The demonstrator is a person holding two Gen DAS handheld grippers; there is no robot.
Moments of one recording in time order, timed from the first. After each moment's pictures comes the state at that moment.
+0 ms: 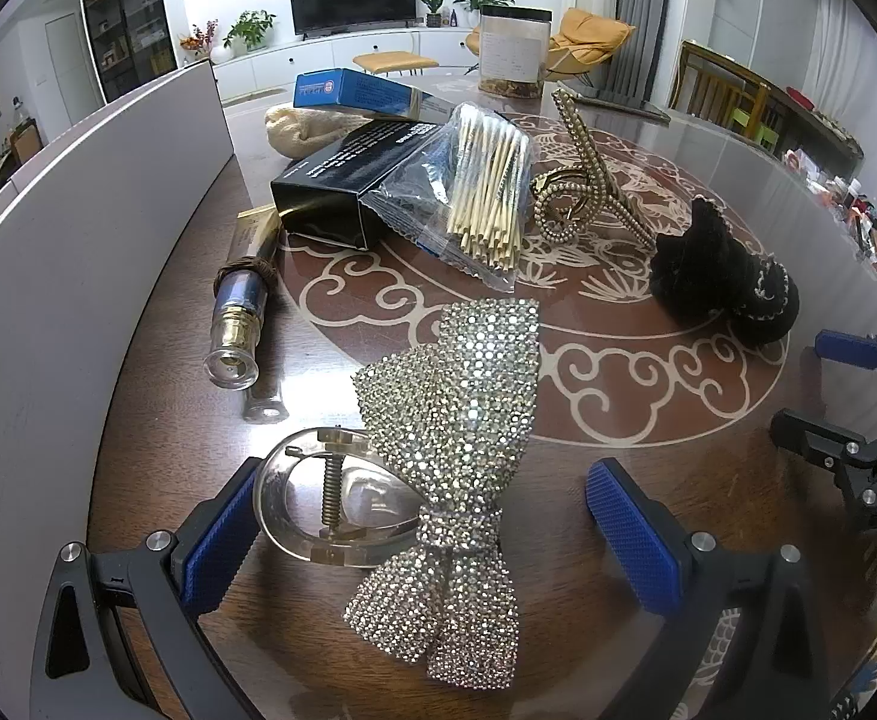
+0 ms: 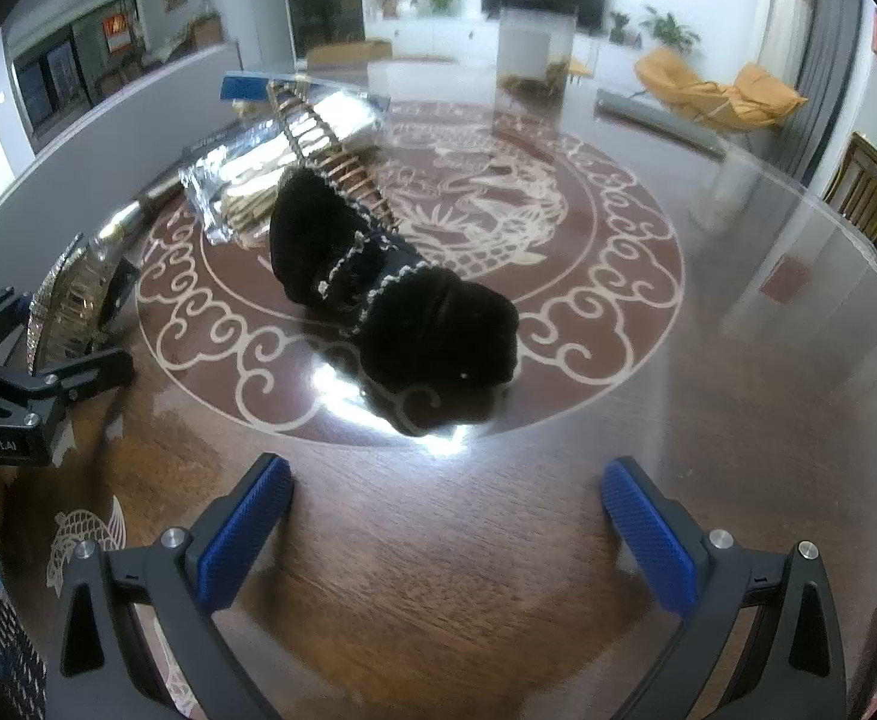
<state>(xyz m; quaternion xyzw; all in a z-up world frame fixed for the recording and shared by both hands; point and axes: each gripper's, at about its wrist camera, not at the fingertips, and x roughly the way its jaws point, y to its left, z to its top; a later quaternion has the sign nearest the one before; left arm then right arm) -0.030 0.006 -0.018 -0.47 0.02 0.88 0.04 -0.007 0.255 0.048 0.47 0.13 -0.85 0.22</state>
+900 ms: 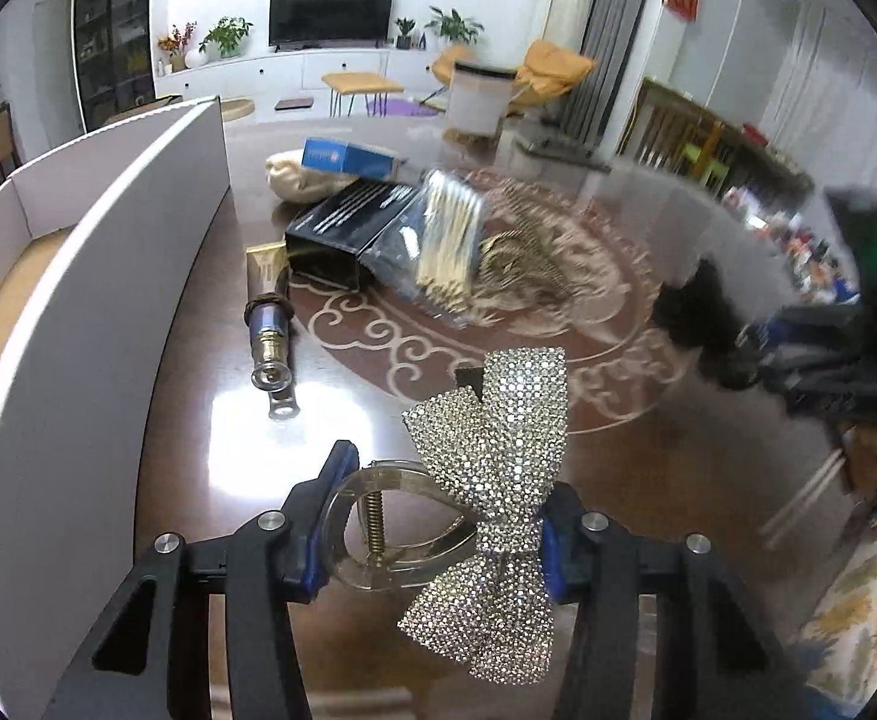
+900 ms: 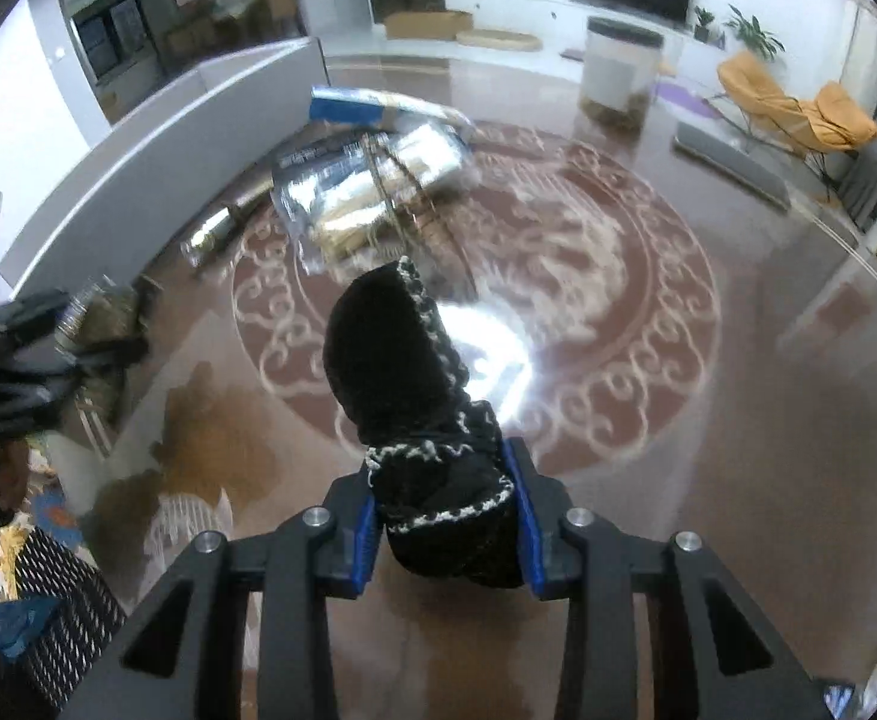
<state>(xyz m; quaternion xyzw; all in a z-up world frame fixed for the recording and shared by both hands) 0.016 -0.024 0.047 -0.44 -0.05 0.89 0.11 -0.007 0.248 0.107 0.49 0.16 -0.80 0.30</state>
